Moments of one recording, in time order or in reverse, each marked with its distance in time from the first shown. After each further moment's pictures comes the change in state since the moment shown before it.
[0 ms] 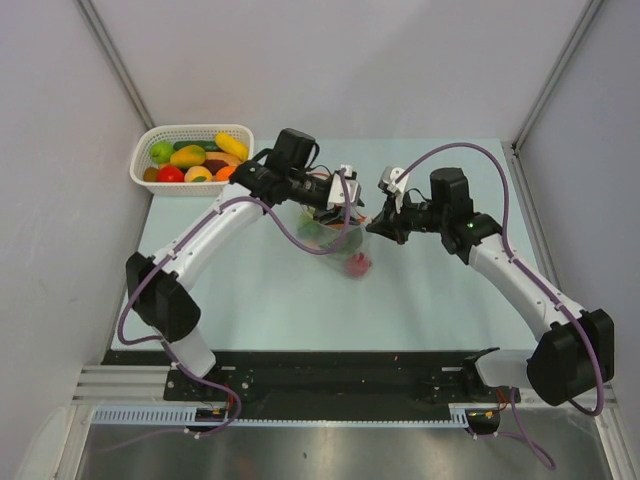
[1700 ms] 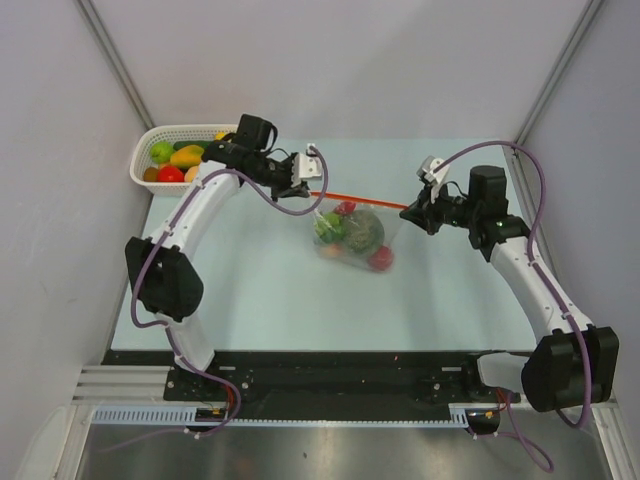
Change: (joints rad) left arm 0.246 0.133 0.107 -0.211 -0.171 0.132; right arm -0.237 -0.053 -0.036 -0.013 -0.021 -0.044
